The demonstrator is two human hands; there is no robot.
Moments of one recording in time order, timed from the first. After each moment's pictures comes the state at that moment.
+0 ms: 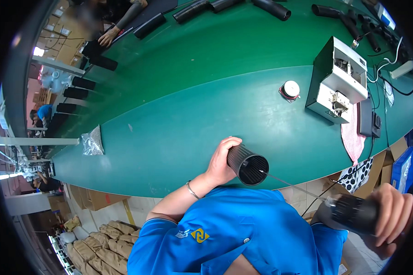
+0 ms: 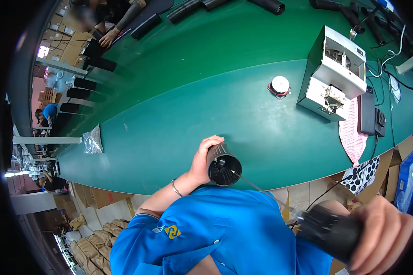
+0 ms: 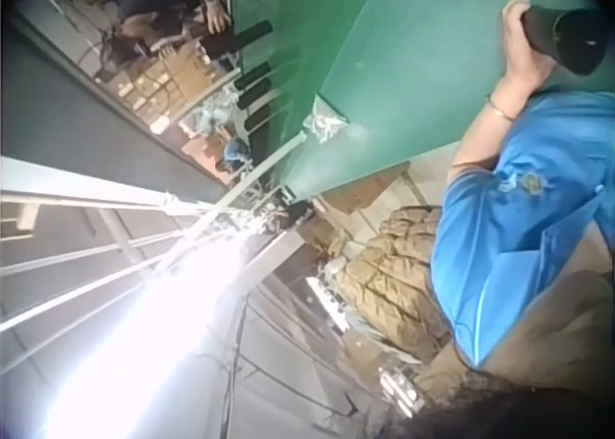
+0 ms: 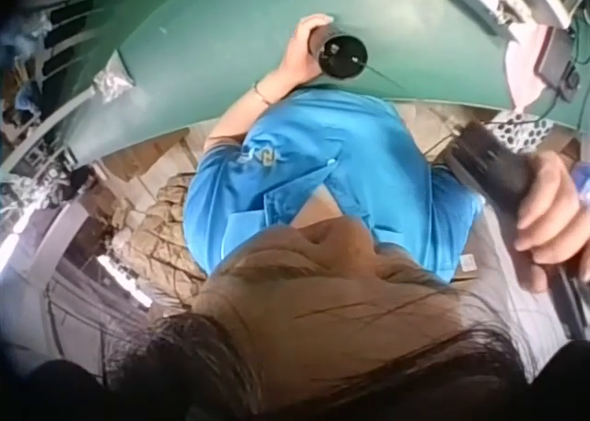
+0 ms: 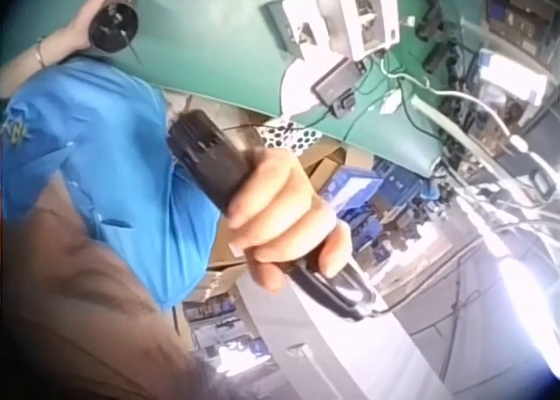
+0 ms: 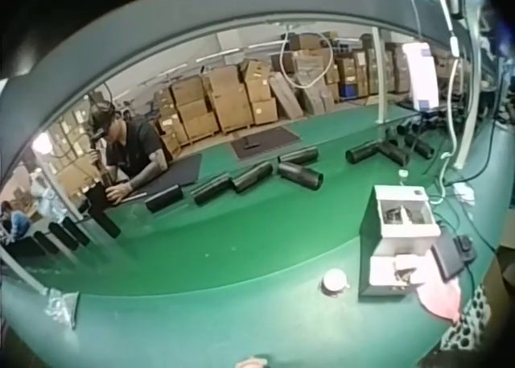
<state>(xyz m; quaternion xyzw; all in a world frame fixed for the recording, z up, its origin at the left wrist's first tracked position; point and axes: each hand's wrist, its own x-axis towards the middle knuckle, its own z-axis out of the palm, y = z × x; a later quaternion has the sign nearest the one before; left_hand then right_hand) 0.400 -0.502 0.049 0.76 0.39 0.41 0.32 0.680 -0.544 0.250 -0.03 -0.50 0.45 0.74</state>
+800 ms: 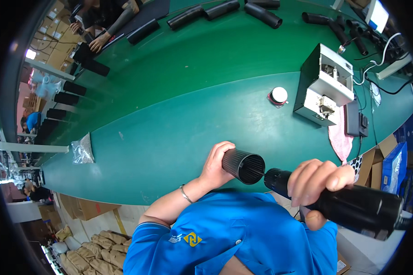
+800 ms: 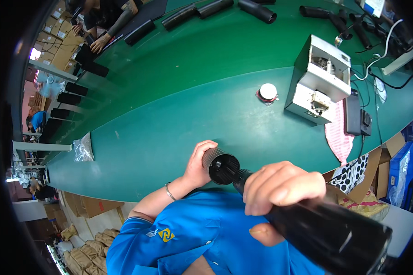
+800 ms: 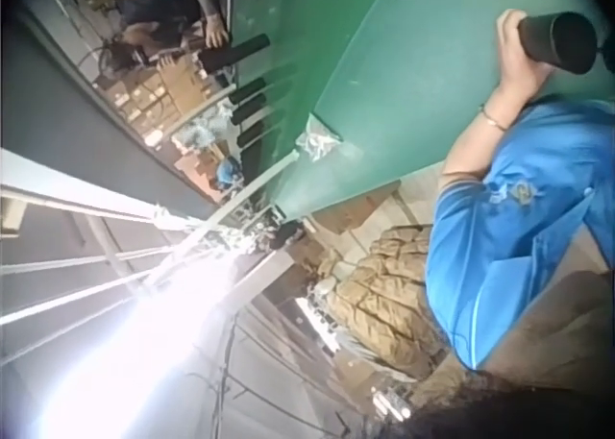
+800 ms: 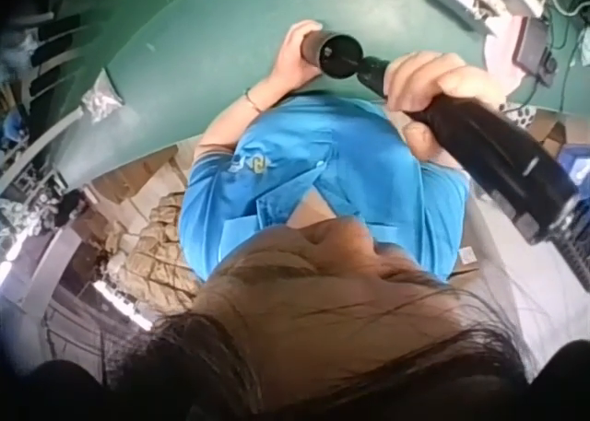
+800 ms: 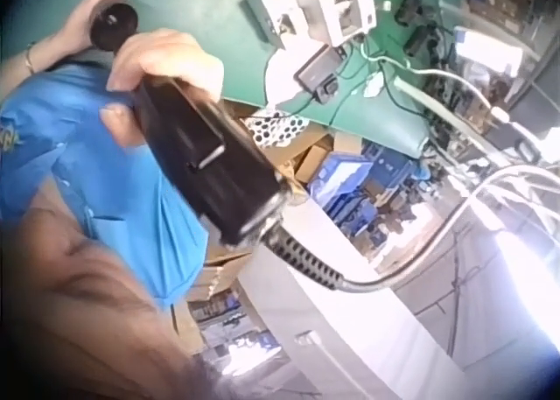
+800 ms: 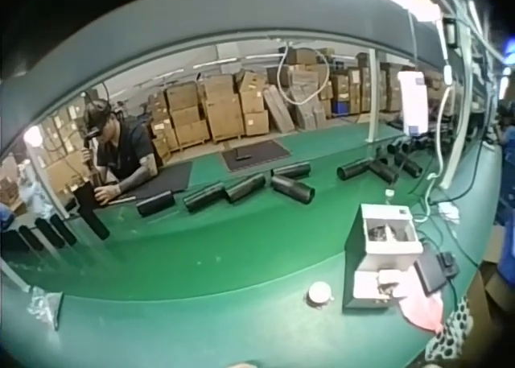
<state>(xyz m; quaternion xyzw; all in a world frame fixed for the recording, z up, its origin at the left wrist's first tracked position) 0.411 -0.503 0.057 0.76 0.40 0.39 0.34 0.609 -0.515 0.203 -0.08 -0.56 0.50 0.66</state>
